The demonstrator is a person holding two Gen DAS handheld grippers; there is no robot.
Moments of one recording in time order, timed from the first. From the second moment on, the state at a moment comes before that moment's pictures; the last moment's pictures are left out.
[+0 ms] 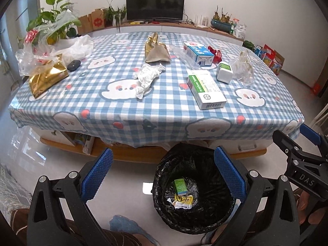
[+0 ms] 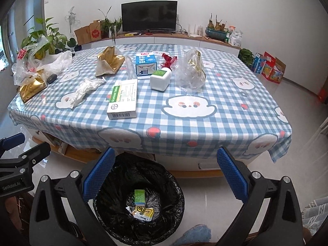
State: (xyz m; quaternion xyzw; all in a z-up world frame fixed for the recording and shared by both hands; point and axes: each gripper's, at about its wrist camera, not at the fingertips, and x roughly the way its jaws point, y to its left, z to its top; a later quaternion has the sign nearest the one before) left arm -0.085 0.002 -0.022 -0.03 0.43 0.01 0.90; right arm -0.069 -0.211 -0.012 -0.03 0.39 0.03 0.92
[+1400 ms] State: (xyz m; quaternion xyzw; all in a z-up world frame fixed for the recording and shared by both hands) left arm 0.084 0.059 -0.035 -0.03 0.46 0.03 0.89; right arm 0.077 -0.131 -0.034 -0.06 0.43 0.07 0.90
